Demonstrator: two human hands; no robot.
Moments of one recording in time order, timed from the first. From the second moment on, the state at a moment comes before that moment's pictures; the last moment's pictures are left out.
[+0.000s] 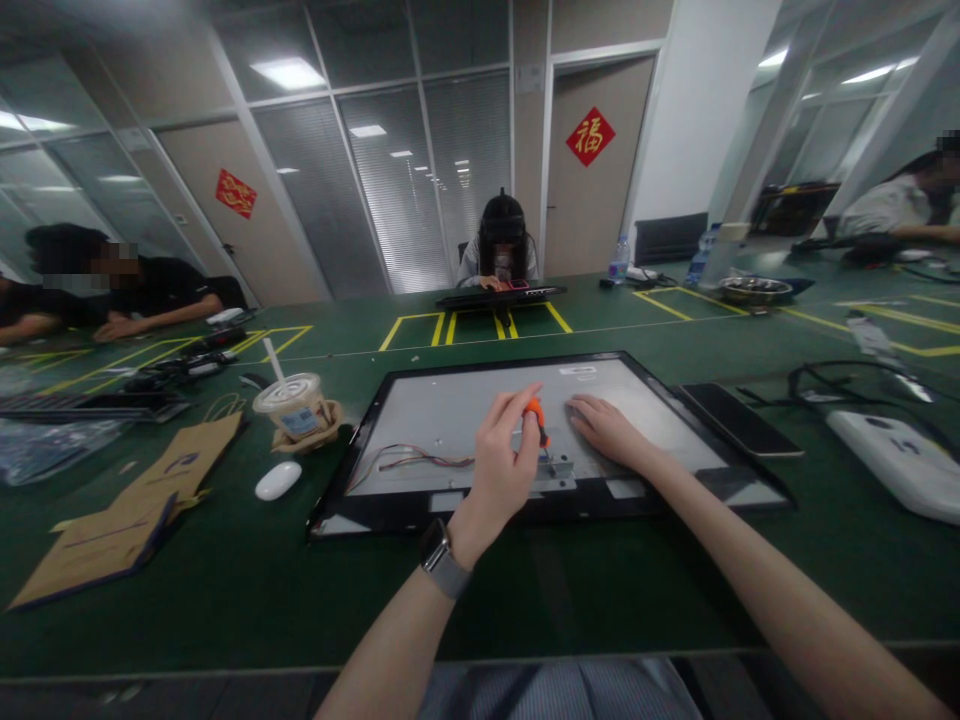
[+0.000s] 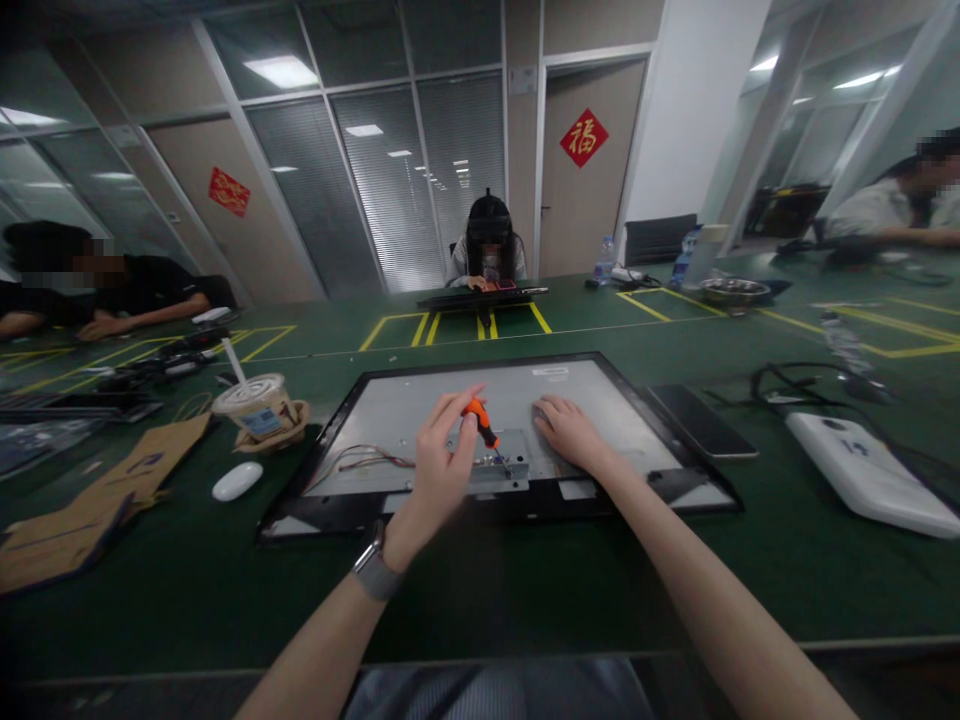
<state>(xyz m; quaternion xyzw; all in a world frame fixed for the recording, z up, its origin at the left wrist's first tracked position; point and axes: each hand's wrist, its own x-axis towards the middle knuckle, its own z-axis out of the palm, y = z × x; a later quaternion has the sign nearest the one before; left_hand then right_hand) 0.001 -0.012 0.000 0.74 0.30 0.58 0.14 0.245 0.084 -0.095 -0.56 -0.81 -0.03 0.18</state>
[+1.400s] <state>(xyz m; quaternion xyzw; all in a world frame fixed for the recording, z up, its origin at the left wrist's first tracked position) 0.002 -0.013 0.002 0.75 0.31 0.57 0.14 0.247 0.085 -0.098 -0.55 -0.81 -0.03 0.19</state>
